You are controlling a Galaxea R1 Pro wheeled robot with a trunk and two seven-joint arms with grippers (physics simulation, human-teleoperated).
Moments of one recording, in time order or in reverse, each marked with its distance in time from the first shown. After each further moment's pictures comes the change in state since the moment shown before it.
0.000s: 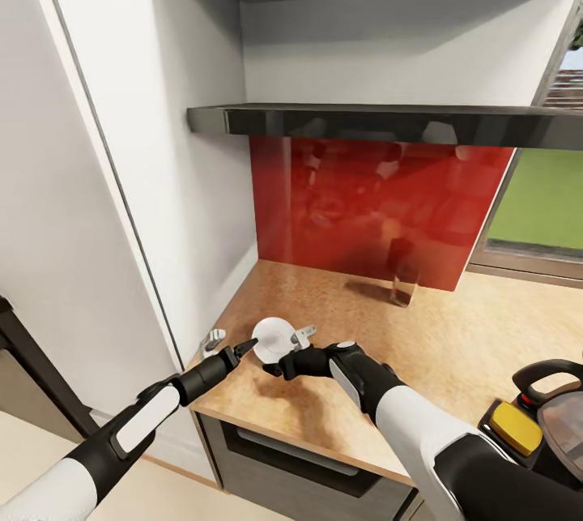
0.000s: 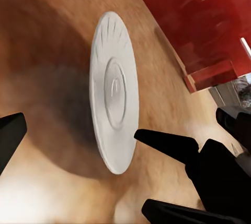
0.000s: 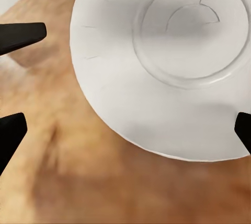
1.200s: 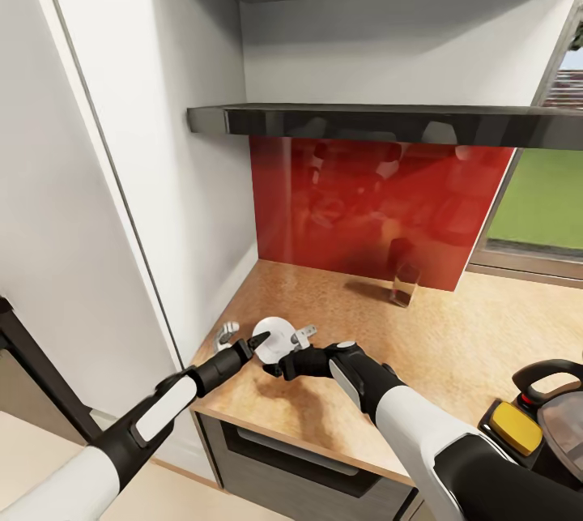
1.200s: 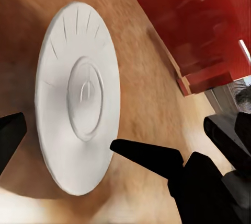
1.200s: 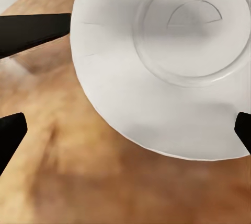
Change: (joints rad) left arm -0.036 -0.071 0.000 0.021 0.000 0.000 0.060; right arm 0.000 0.000 0.002 0.001 0.002 -0.001 0.000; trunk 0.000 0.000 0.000
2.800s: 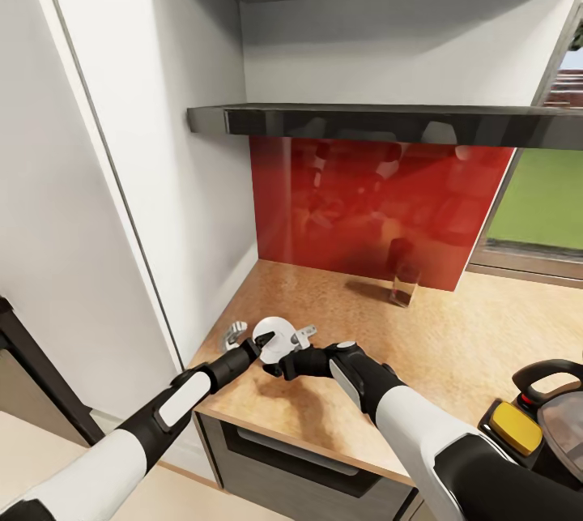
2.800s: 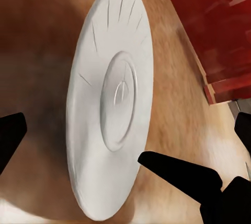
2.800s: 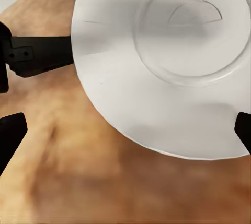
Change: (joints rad) left arm -0.073 -0.097 0.015 0.197 -0.002 -0.014 0.034; right arm 0.000 0.000 -0.003 -0.001 0.004 0.000 0.001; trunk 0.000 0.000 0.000
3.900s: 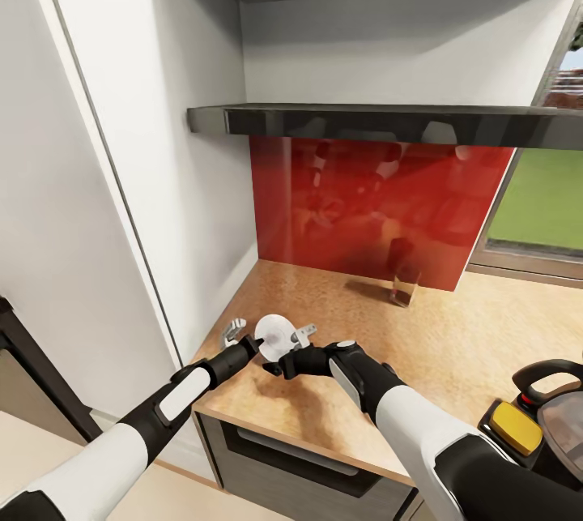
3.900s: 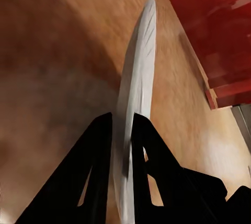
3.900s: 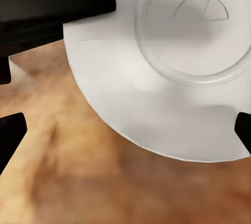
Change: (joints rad) left arm -0.022 -0.001 0.001 0.023 0.002 0.002 0.001; right arm 0.001 0.000 -0.001 -0.010 0.005 -0.002 -0.002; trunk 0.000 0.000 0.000
